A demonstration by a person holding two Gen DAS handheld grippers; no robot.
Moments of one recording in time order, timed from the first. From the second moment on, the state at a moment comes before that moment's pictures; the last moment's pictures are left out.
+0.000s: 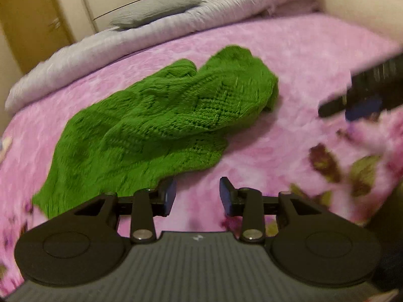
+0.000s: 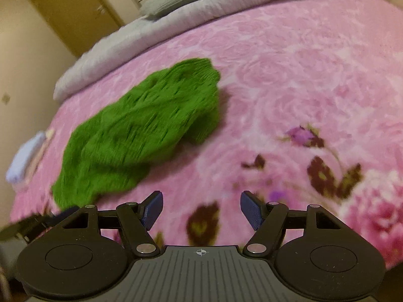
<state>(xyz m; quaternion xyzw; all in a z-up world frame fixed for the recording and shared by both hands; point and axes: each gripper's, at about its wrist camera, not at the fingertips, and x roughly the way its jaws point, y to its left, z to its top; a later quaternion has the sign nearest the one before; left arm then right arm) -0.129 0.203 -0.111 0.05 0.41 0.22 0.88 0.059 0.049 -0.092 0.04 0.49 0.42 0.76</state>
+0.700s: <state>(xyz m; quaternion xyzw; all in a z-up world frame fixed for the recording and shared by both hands) -0.124 0.254 -0.144 0.18 0.41 0.18 0.87 0.116 0.070 -0.146 0.31 0.54 0.41 0.66</state>
